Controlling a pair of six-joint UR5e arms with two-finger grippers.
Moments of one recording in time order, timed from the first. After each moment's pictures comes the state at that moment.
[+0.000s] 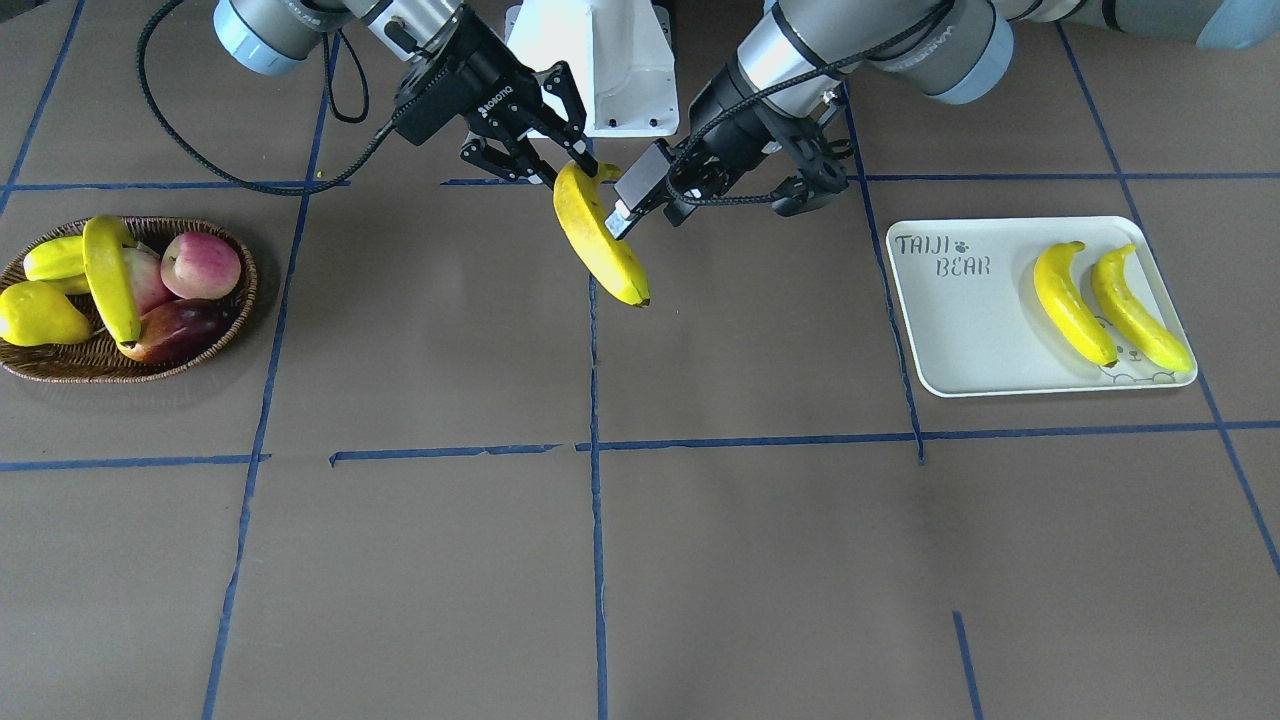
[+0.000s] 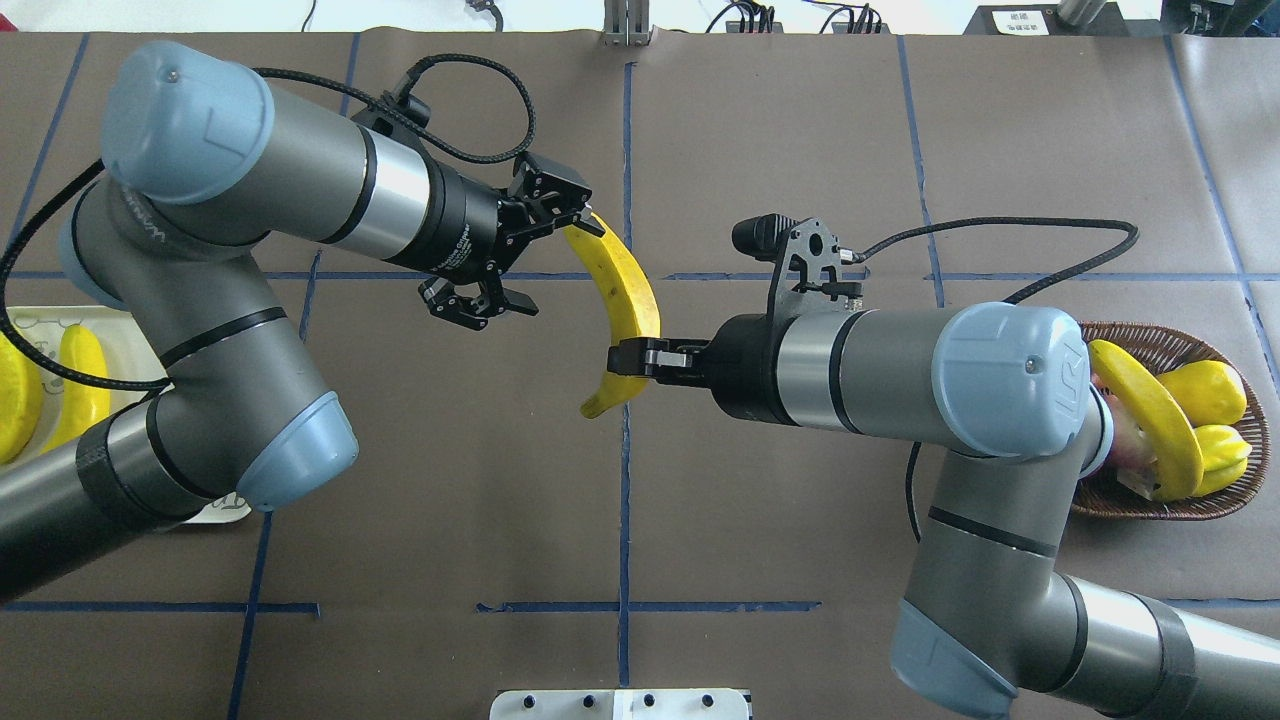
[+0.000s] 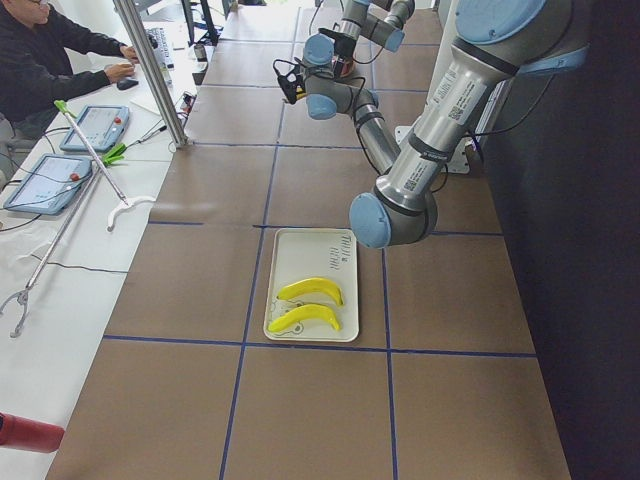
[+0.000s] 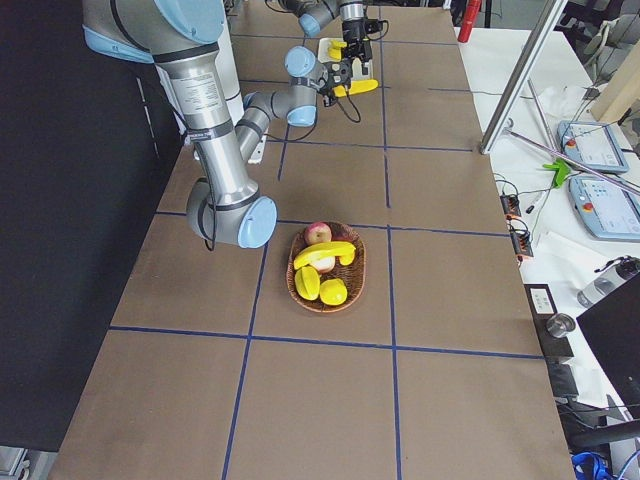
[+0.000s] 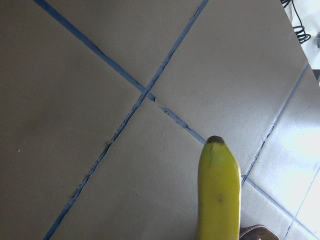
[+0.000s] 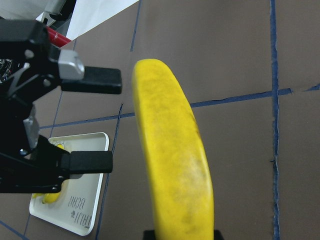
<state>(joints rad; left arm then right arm) -0.70 -2.19 -1.81 -2.10 -2.07 -2.01 0.45 -1.13 1.98 -0.92 1.71 1.40</state>
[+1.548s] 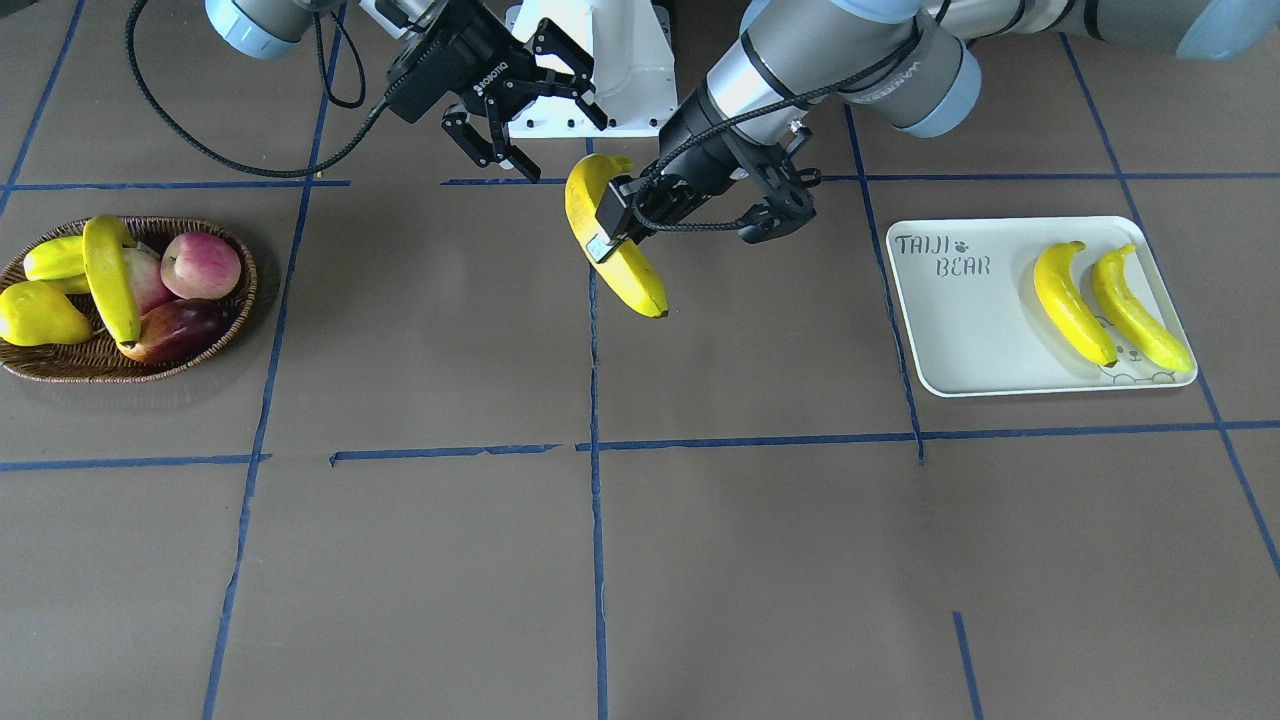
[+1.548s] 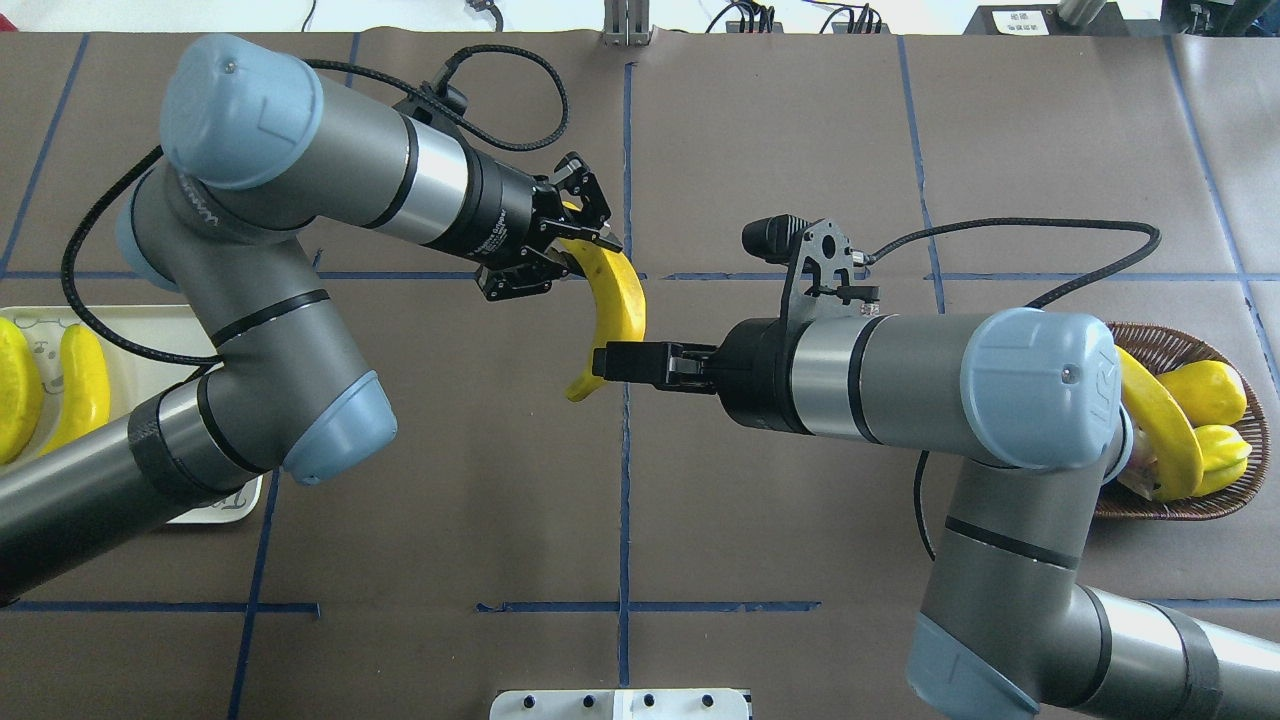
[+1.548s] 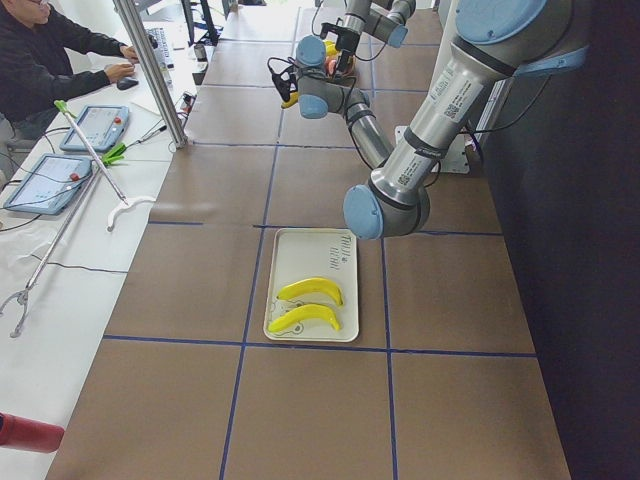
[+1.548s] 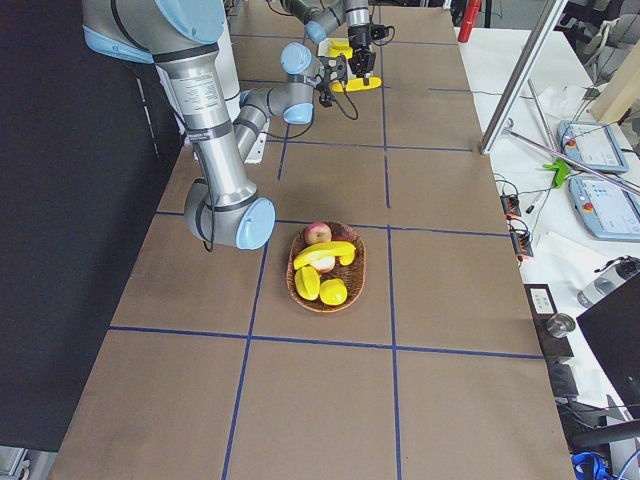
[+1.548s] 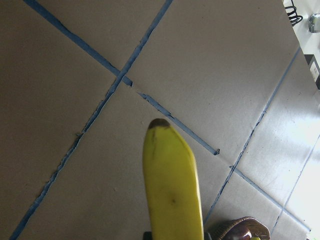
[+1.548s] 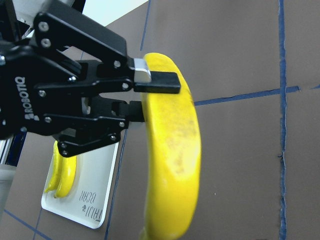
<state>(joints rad) -0.72 -2.22 -1.74 -2.14 -2.09 -2.01 0.45 -1.15 2.02 -0.92 1.71 1.40</state>
